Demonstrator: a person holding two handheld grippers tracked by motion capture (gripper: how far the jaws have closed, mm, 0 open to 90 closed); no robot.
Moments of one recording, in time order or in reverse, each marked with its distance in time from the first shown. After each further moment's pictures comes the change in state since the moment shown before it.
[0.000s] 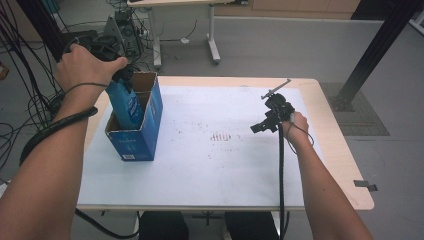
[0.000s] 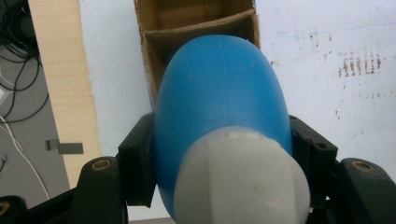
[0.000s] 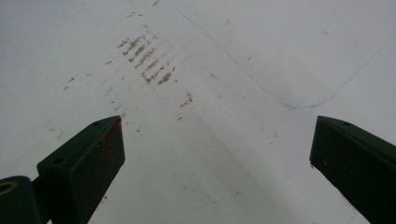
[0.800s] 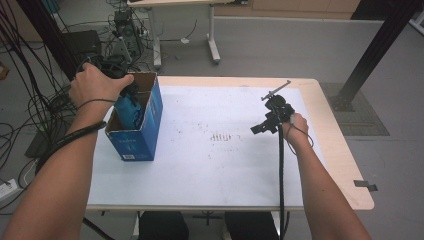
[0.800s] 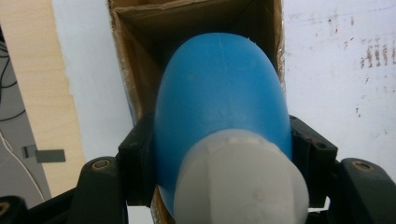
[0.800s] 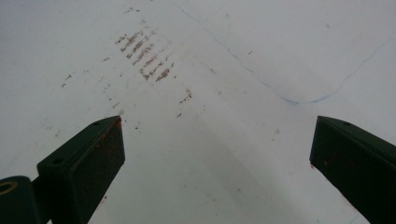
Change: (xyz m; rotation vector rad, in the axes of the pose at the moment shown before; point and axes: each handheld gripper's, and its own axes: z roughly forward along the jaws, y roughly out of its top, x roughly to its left) left arm 0.002 0.003 0.053 0.036 -0.012 0.009; right arm -0.001 -0.003 0.003 0.006 -0.001 0.011
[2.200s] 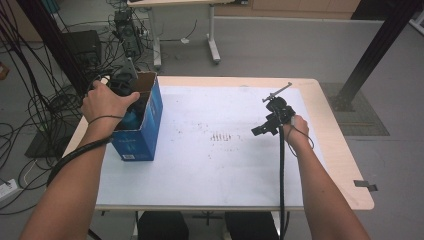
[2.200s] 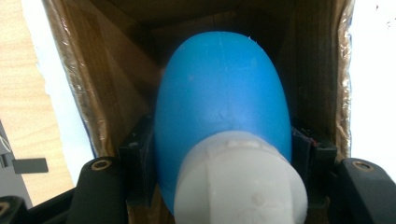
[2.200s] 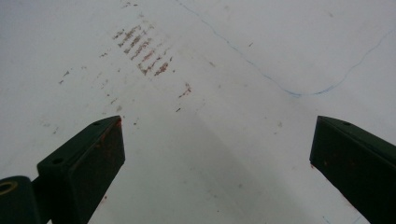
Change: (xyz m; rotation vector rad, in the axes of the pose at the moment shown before) left arm -0.002 0.000 0.047 0.038 0.017 0.021; right arm -0.004 -0.007 0.003 -0.001 0.009 0.018
